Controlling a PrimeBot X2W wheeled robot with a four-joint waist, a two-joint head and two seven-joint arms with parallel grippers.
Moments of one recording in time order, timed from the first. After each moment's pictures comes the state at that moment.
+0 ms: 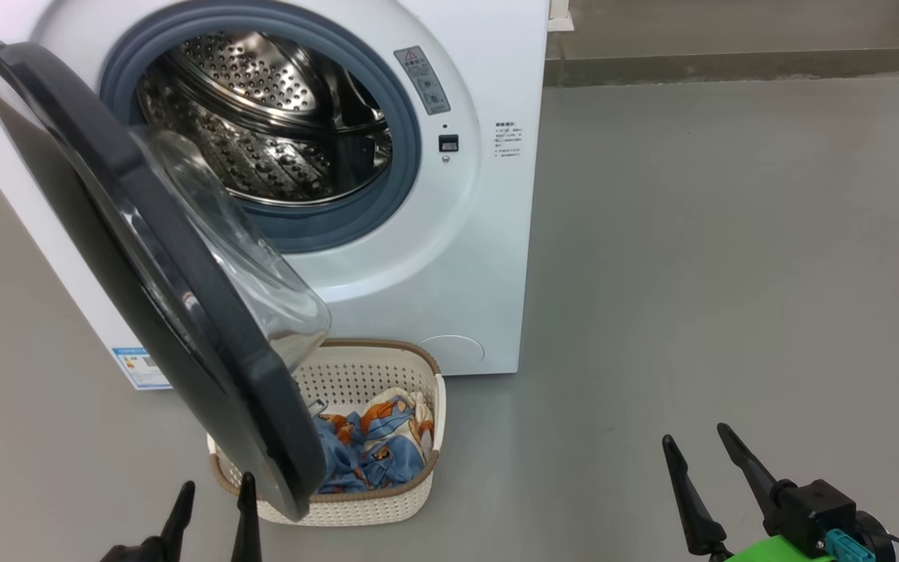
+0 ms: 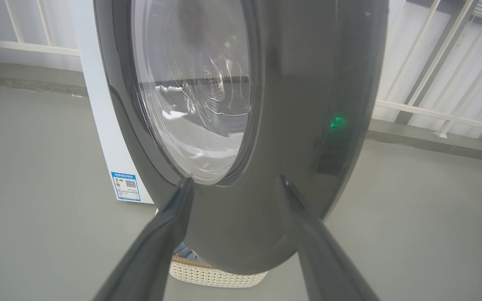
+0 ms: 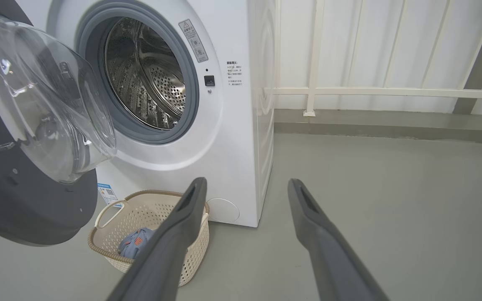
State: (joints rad) left arm 0.07 0.04 -0.10 0.21 -0.30 -0.05 -0.25; right arm 0.03 -0.05 0.02 0.19 0.12 0.13 -0.25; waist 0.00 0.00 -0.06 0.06
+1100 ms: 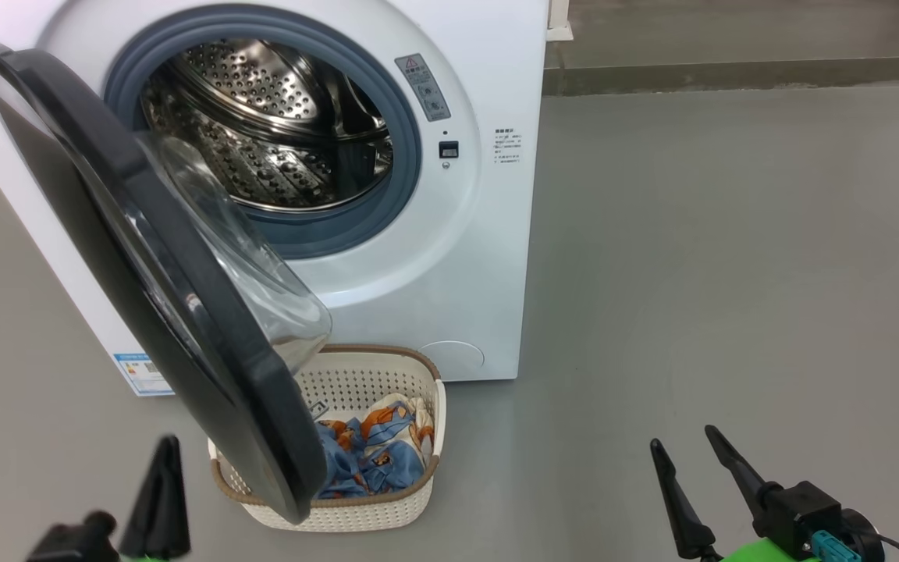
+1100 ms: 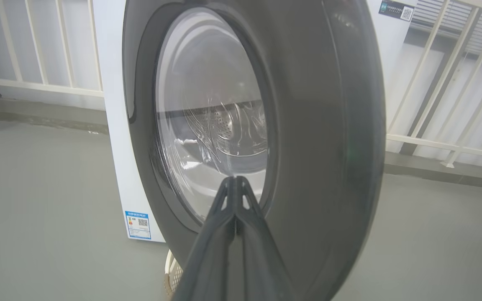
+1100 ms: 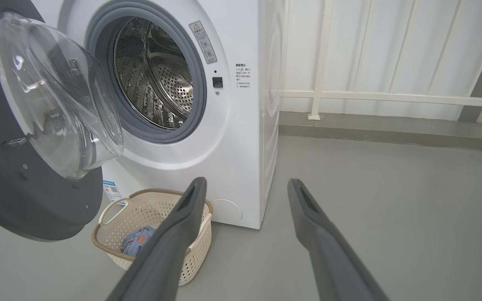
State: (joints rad) left arm 0.05 0.04 -0.01 0.13 -0.28 -0.08 -0.25; right arm 0.03 -0.05 0.04 0.19 0.10 0.13 -0.25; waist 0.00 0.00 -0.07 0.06
